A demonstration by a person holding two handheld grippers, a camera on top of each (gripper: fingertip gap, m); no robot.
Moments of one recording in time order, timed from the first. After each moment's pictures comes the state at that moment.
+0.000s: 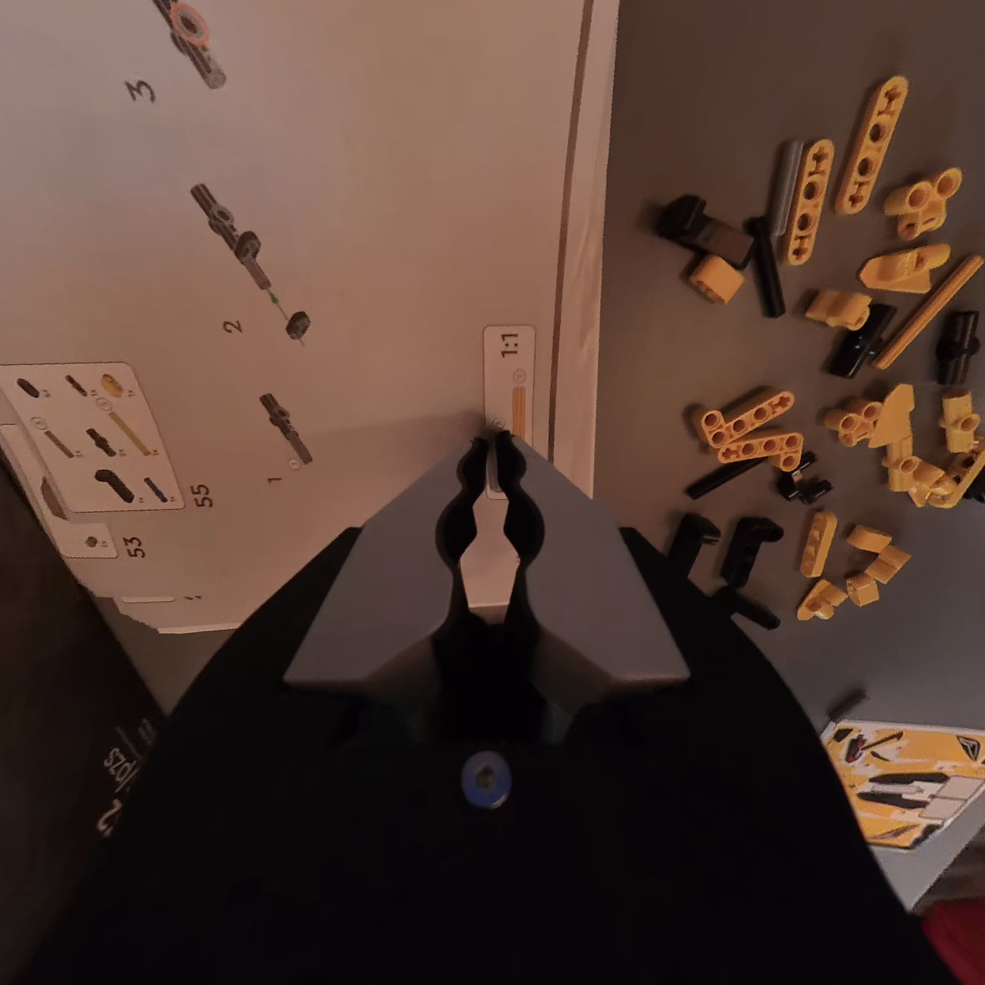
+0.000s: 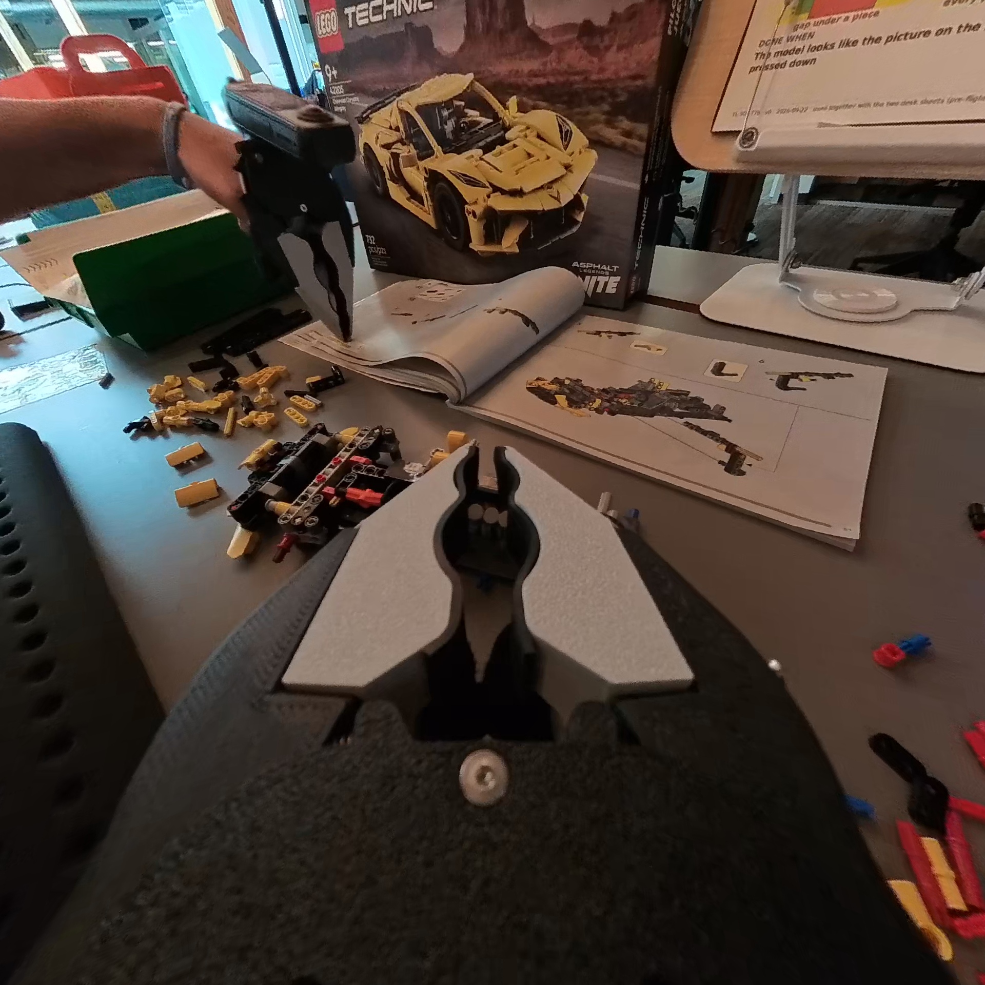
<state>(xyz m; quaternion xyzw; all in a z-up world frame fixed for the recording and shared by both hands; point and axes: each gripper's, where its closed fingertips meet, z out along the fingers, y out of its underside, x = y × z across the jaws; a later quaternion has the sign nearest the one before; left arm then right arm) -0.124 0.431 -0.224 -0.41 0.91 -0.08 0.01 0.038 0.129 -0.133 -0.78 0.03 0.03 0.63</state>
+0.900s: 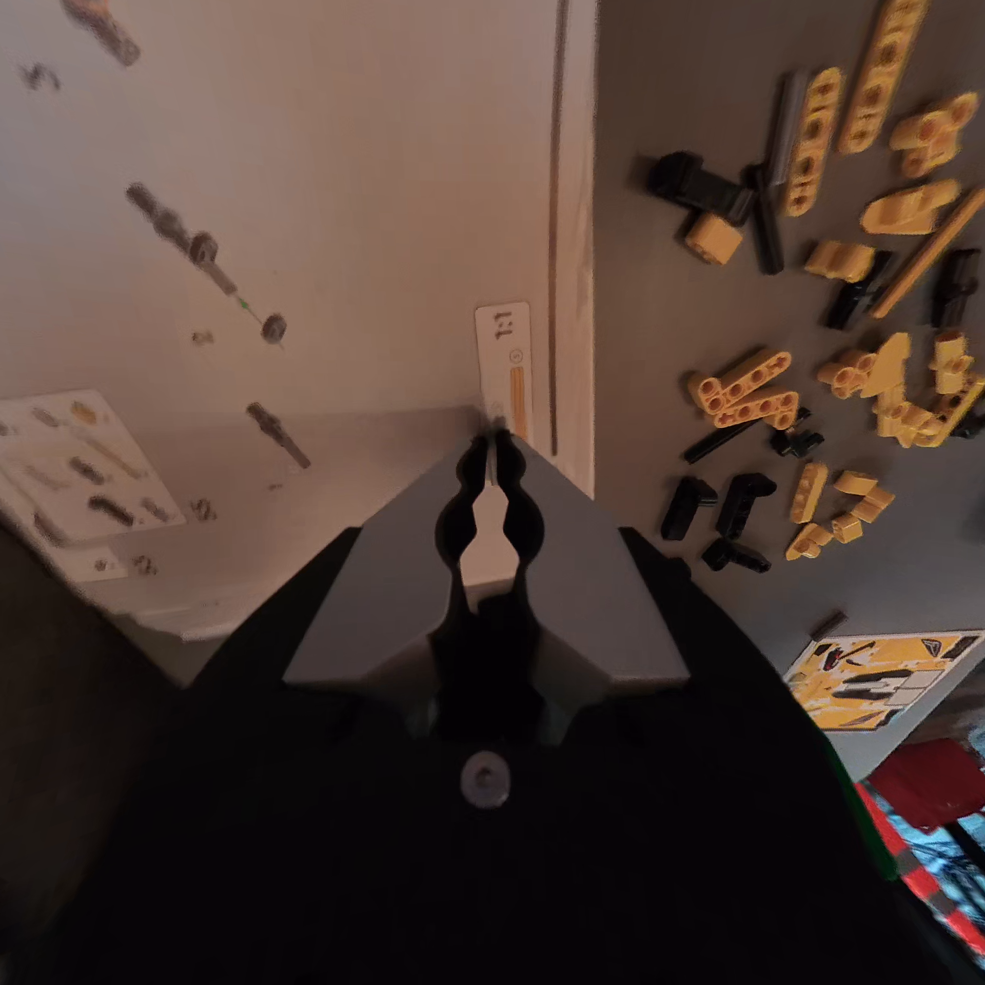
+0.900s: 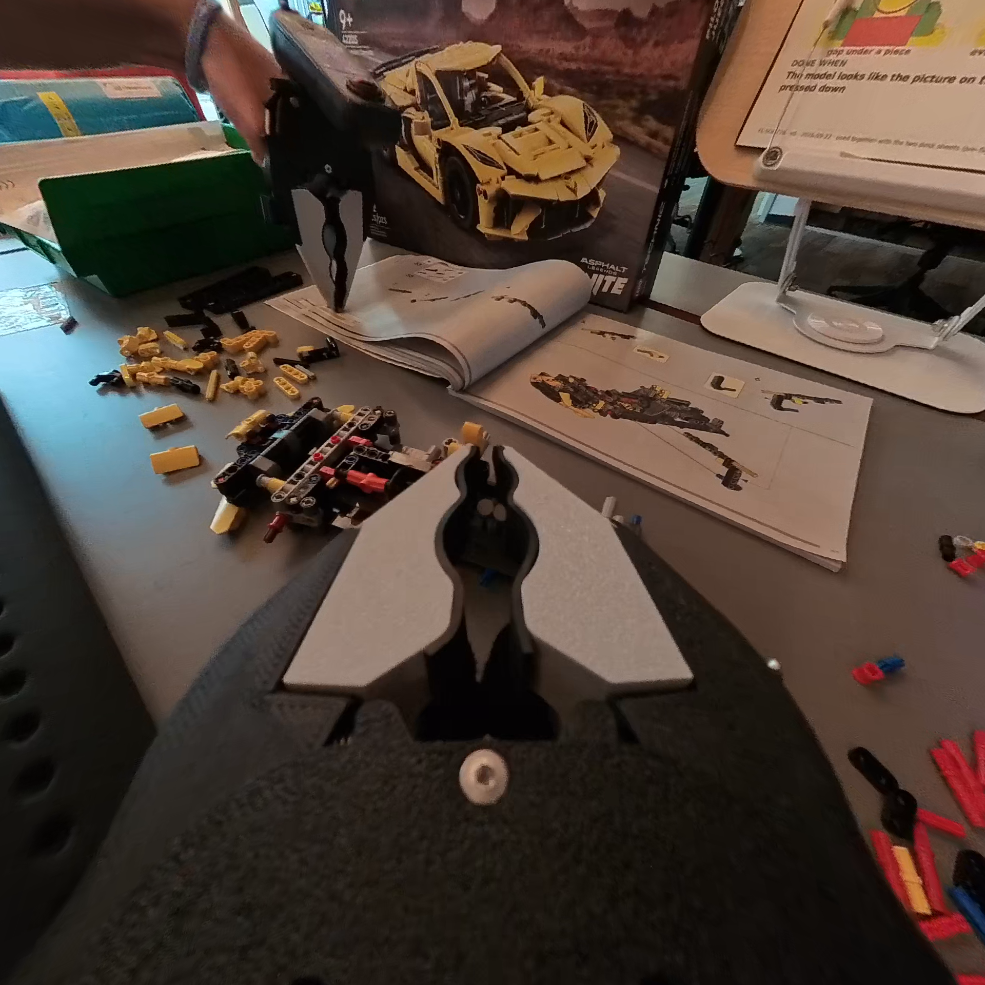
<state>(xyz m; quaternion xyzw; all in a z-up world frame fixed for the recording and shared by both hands) -0.128 0.434 -0.224 -0.38 0.92 -0.03 -0.06 0.028 0.131 -0.137 -0.79 0.00 -0.01 0.62</state>
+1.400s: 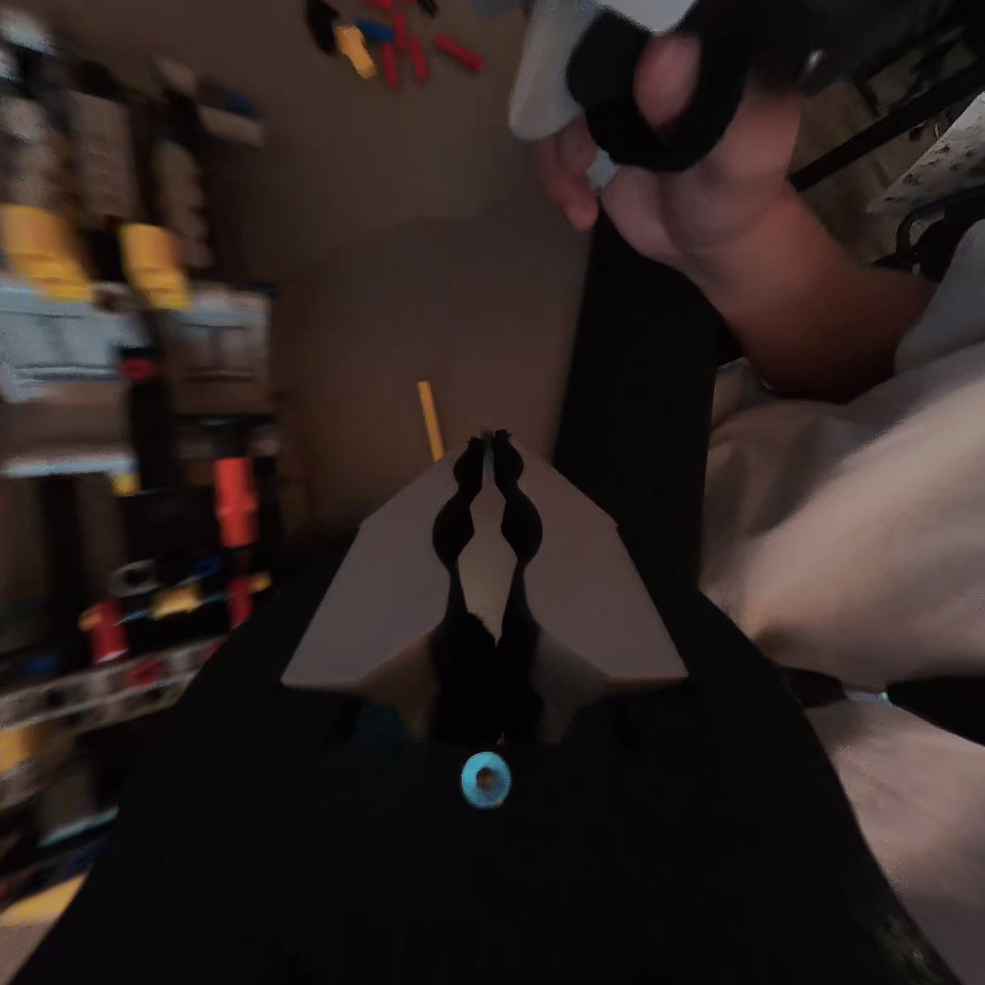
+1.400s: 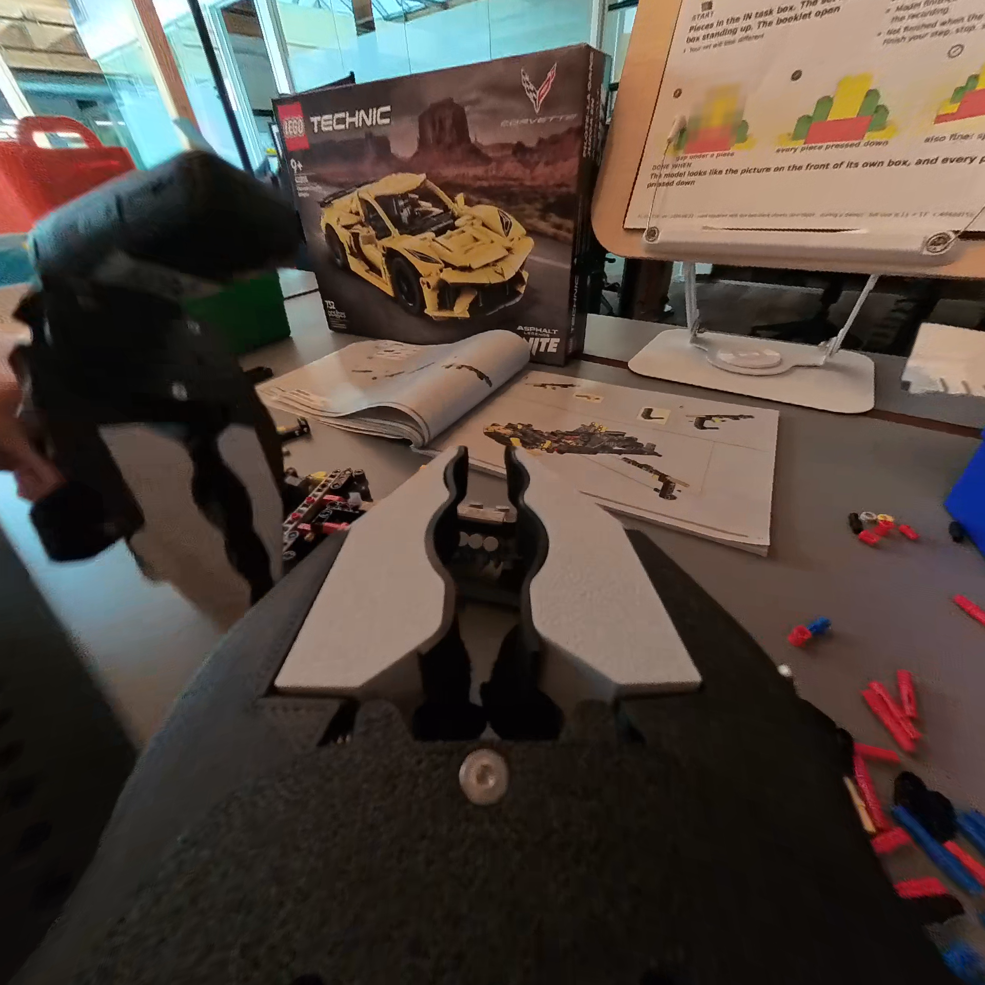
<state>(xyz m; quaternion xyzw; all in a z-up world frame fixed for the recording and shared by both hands) -0.055 0.079 -0.190 -0.53 0.75 -0.39 -0.06 0.050 0.112 -0.111 -0.74 0.06 -0.02 0.67</state>
